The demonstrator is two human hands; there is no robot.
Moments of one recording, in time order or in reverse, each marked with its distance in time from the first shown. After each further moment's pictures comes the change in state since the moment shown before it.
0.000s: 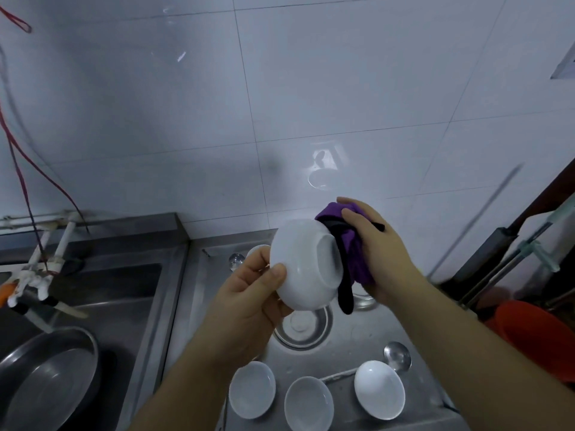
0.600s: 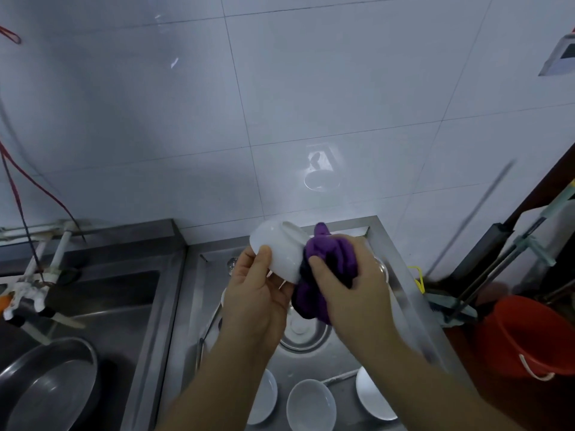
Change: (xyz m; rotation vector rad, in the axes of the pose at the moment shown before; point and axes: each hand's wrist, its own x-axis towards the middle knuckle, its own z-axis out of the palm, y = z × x) left_hand 0.028 -0.018 0.021 -0.283 0.415 0.053; right_hand -0.057 0.041 0.024 -0.511 0.194 -0.375
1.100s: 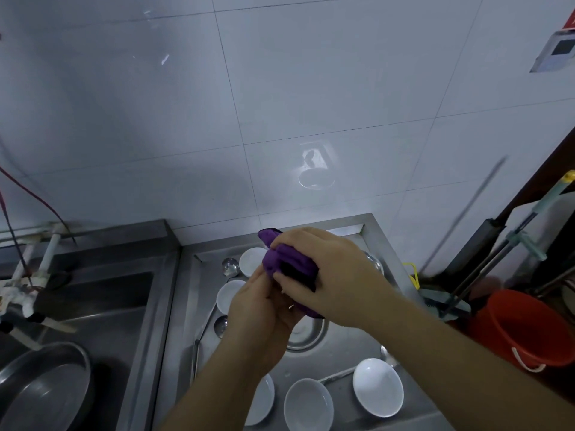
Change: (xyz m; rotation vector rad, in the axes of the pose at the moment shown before) left_hand -0.004 -0.008 -0.012 0.216 -0.138 -0.162; right_hand 0.037 -0.032 -0.008 -0.530 -0.499 -0.578
